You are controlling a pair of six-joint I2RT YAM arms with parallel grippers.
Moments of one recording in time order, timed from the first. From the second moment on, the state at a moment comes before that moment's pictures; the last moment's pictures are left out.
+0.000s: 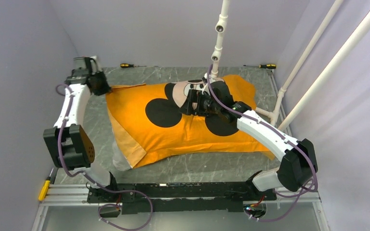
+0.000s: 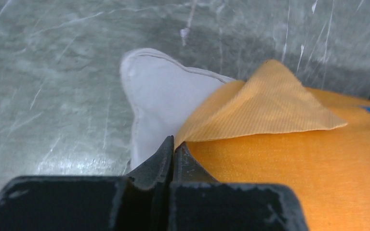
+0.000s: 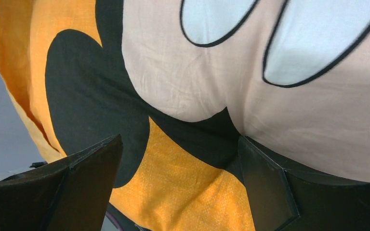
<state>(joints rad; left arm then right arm) 0.11 1.64 1.50 -0.67 0.15 -0.22 0.61 1.39 1.12 -0.29 -0.22 0.61</state>
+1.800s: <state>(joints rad) -0.50 1.00 1.08 -1.43 -0.32 -0.81 0.61 1.40 1.11 -0.31 -0.19 0.61</state>
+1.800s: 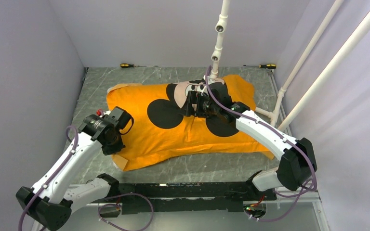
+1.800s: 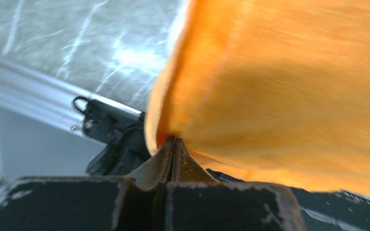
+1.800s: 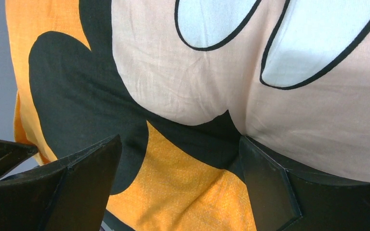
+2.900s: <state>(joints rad) -0.49 1.30 1.59 -1.30 -0.34 -0.45 0.60 1.34 1.15 -0.44 -0.19 0.59</state>
